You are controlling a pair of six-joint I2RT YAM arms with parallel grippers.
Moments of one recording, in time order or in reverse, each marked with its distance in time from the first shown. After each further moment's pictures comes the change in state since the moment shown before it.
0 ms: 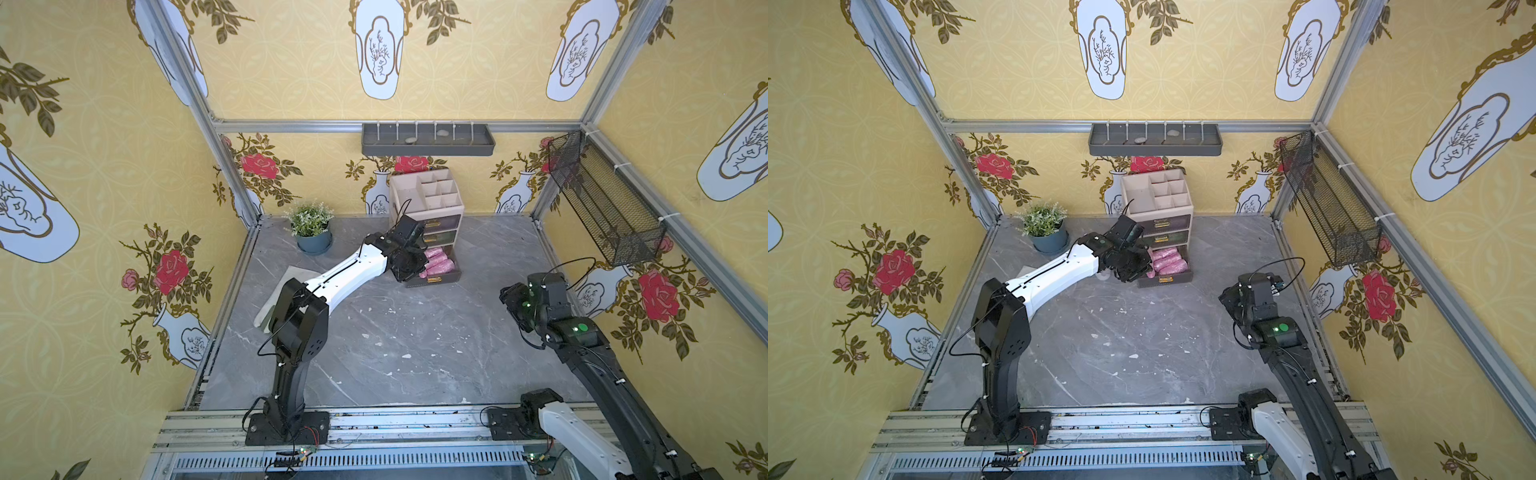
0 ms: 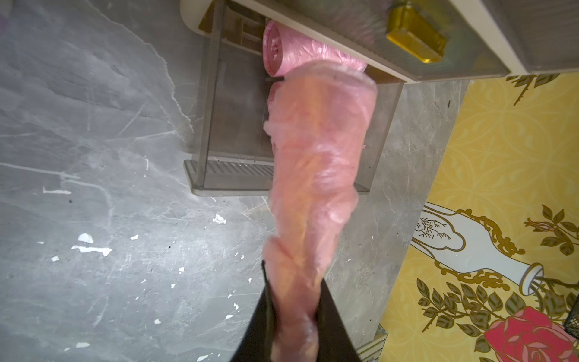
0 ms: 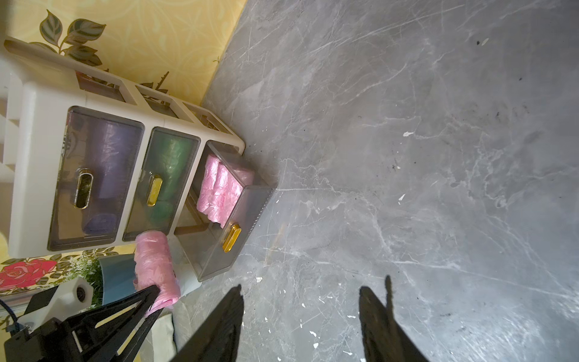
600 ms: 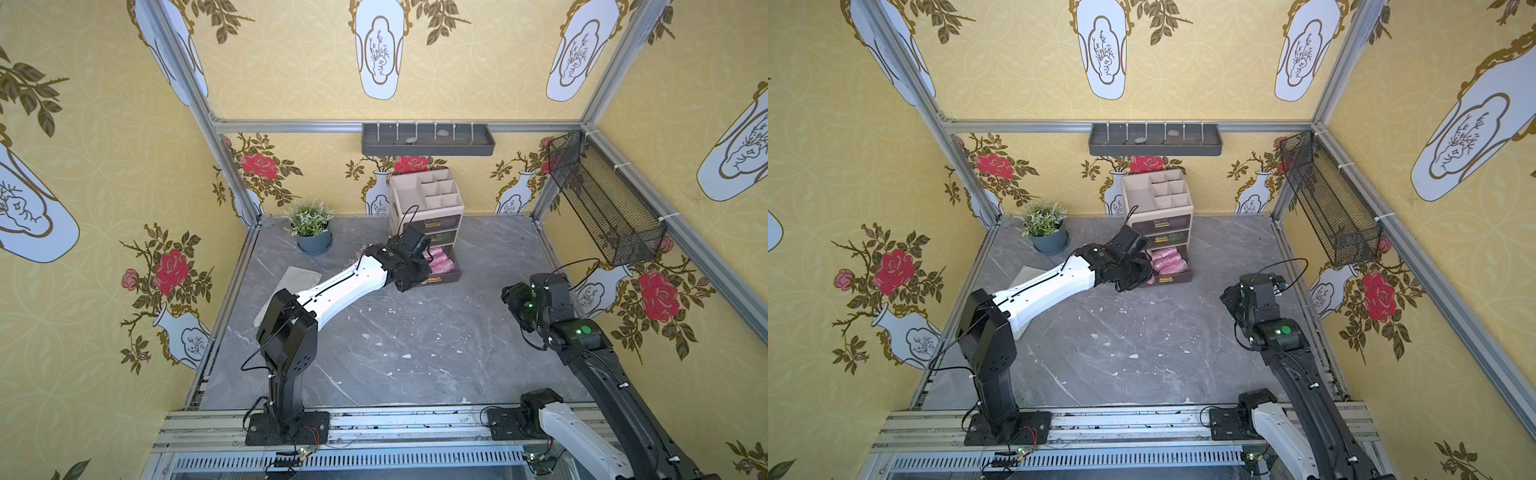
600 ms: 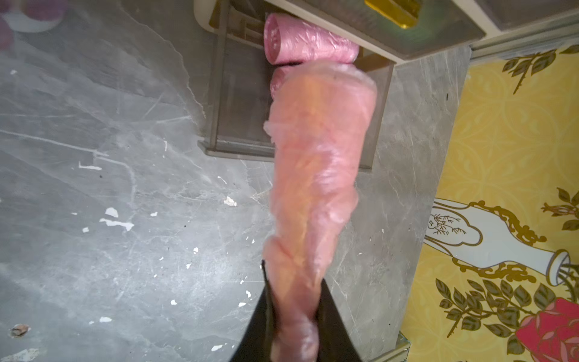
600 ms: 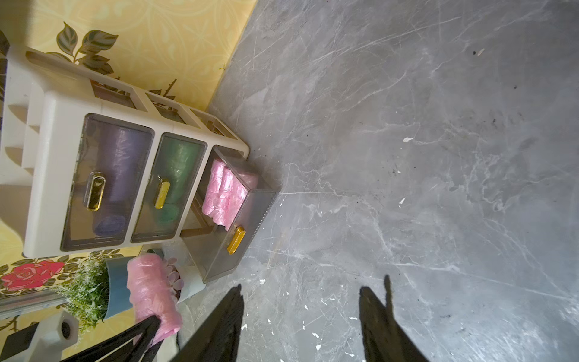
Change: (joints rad) left arm -0.071 -0.122 -0.128 0.039 -0.147 -0.010; right arm 0.000 -0.018 0.008 -0.011 0.011 0.000
